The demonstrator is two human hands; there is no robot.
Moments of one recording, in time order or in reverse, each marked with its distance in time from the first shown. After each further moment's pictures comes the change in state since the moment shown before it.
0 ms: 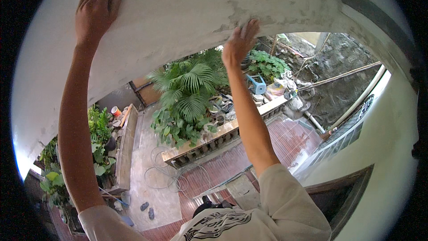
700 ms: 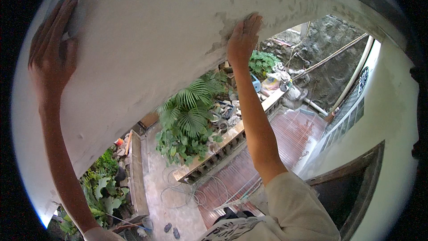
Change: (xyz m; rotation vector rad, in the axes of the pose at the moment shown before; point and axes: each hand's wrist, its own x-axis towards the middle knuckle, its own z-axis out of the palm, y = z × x) left_hand 0.003 -0.064 0.001 0.157 -0.067 0.248; right_hand 0.051 -0.012 0.004 -0.145 0.061 0.048
